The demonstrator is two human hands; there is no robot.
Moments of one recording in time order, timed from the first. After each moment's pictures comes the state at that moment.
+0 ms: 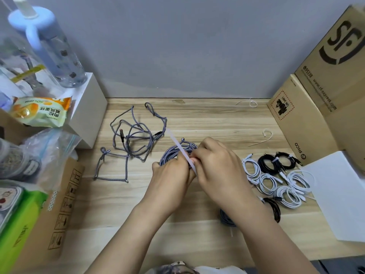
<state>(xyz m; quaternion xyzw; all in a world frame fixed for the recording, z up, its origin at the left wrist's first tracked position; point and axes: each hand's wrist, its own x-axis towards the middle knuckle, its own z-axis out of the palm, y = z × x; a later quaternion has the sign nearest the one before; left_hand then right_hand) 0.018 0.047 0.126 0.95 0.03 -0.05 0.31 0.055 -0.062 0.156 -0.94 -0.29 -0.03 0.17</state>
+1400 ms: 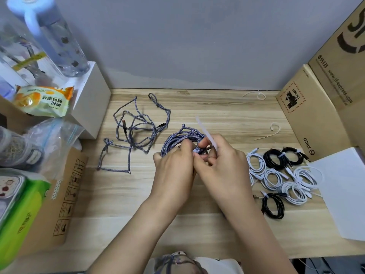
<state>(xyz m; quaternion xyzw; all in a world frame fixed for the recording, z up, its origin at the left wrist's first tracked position) 0.017 0.036 0.130 0.95 0.11 0.03 0.30 0.045 -0.062 0.146 -0.90 -0.12 0.00 0.42</state>
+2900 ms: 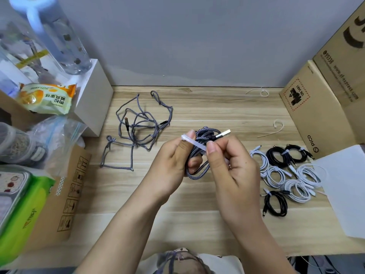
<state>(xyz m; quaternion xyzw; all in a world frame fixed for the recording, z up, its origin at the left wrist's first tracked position) 0.012 0.045 0.157 0.67 0.10 -0.02 0.74 0.017 -0.064 0.165 -0.75 -0.17 -0.03 0.64</state>
